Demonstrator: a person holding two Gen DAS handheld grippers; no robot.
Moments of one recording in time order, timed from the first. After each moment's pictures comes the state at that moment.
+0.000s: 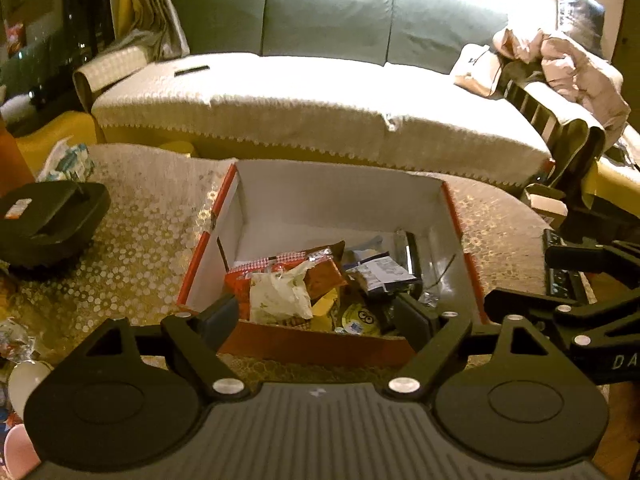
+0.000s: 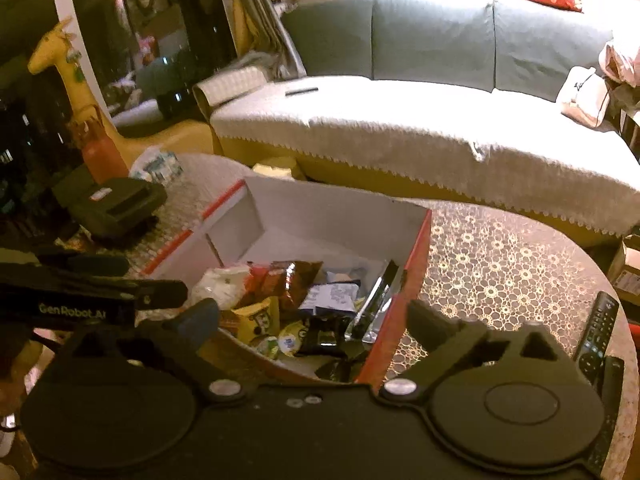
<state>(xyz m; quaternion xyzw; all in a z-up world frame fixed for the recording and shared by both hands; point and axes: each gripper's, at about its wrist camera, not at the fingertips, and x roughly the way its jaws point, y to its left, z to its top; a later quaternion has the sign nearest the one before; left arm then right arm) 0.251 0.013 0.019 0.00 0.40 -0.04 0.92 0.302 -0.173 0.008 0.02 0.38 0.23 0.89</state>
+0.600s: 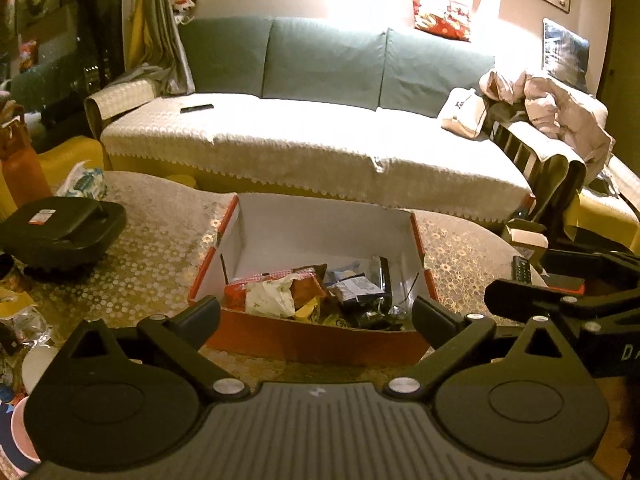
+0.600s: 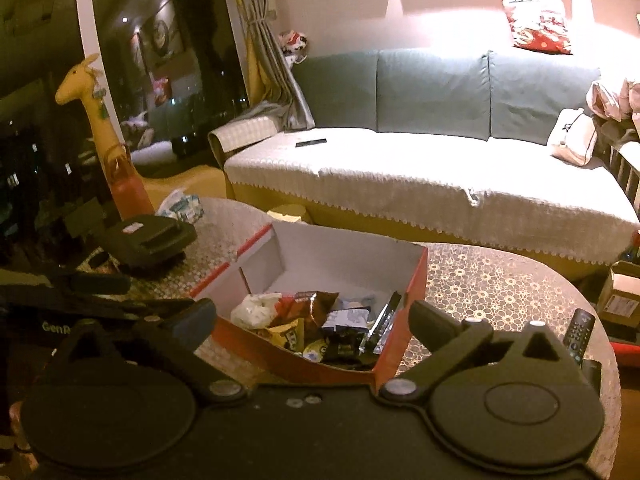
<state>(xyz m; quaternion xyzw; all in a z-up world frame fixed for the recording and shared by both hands) 0.186 0.006 0.051 -0.02 0.34 -0.04 0.94 0.236 -0.187 0.054 0.03 0.31 0.23 0.92</state>
